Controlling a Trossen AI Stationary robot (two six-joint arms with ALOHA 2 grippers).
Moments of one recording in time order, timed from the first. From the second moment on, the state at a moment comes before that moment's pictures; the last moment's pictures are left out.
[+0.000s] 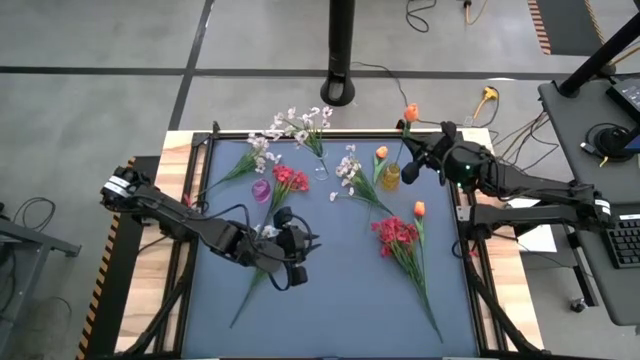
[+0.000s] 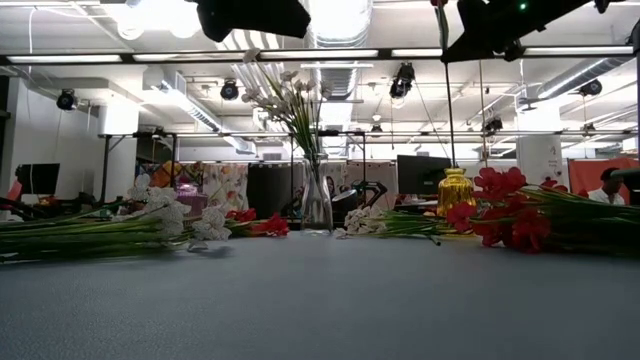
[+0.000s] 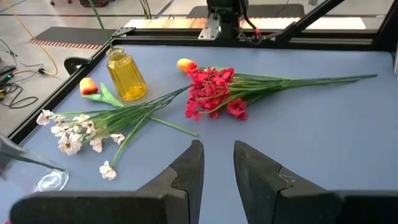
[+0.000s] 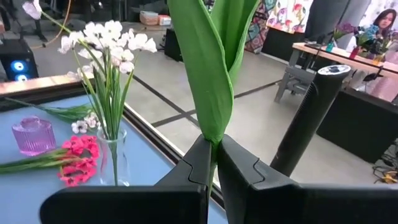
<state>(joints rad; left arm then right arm) -0.42 1.50 1.06 -0.14 -0.65 -0.29 -0.30 0.78 0.71 -0.10 0.50 -0.07</state>
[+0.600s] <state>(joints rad) -0.47 1.35 1.11 -0.34 -0.88 -0.27 -0.30 0.84 0.70 -0.10 0.55 0.00</state>
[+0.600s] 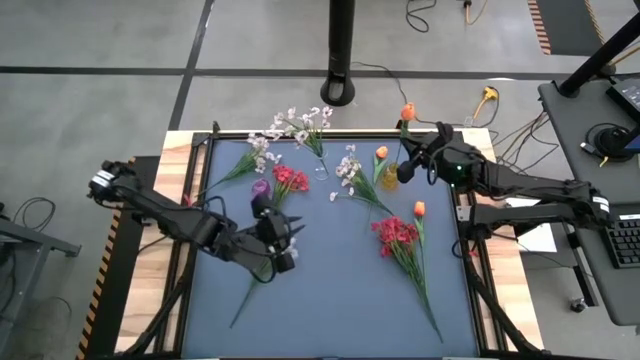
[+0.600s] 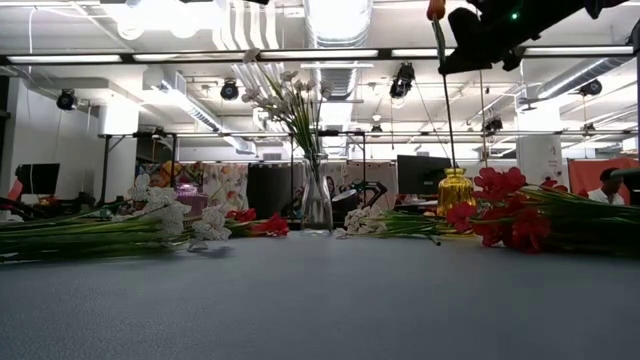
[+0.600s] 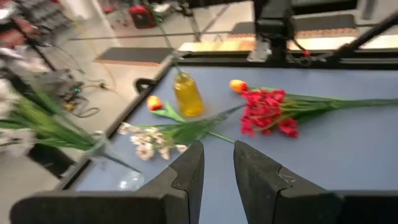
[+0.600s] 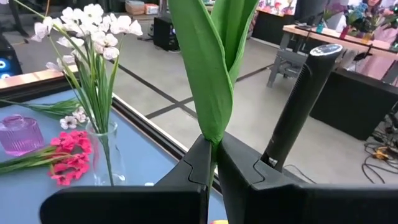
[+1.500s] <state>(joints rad) -0.48 1.34 1.10 -0.41 -0.93 -0.28 -0.30 0.85 0.70 -0.13 0.55 0.06</state>
